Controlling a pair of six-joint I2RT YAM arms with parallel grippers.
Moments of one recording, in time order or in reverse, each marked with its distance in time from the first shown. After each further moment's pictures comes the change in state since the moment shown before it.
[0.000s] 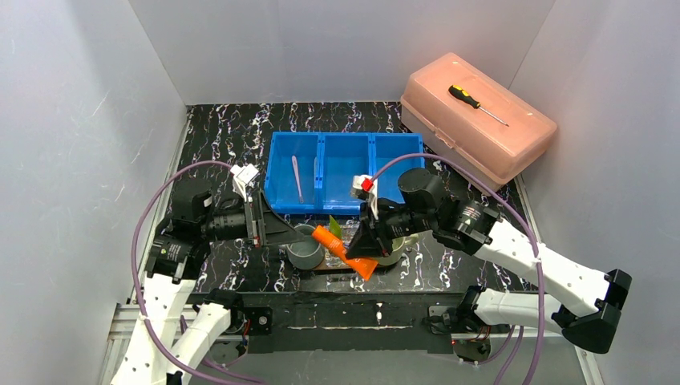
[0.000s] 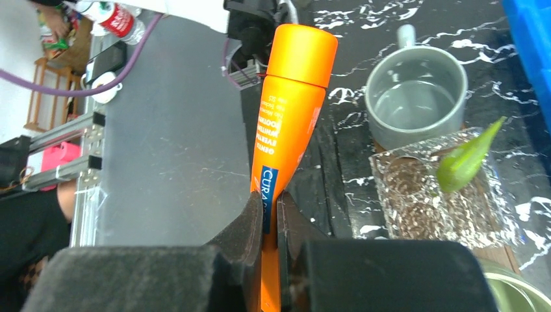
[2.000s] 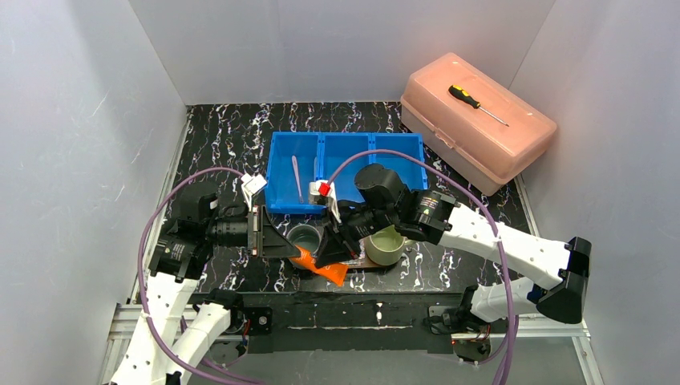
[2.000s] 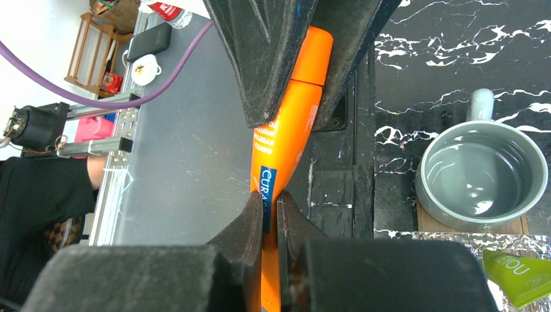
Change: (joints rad) left arm -0.022 -0.001 -0.042 -0.075 0.145 0.086; right arm 0.134 0.249 0.186 0.062 -0.089 -0.011
